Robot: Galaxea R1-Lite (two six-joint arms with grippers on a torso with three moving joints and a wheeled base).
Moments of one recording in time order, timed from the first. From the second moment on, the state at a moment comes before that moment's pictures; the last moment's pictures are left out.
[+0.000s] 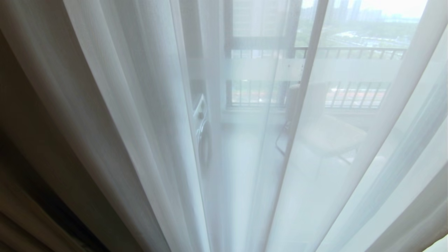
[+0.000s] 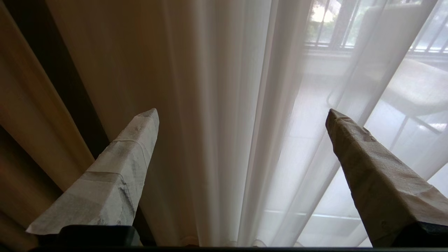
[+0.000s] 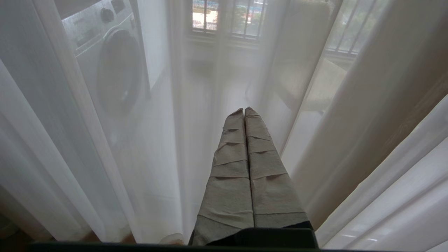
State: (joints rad) left arm 0.00 0.00 0.00 -0.01 0.02 -0.03; right arm 0.00 0.00 0.00 0.00 0.03 -0.10
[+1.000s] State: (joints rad) left arm 0.18 0.54 -0.57 0.02 0.12 -0.04; right arm 0.00 0.00 0.00 0.00 0.03 -0.10
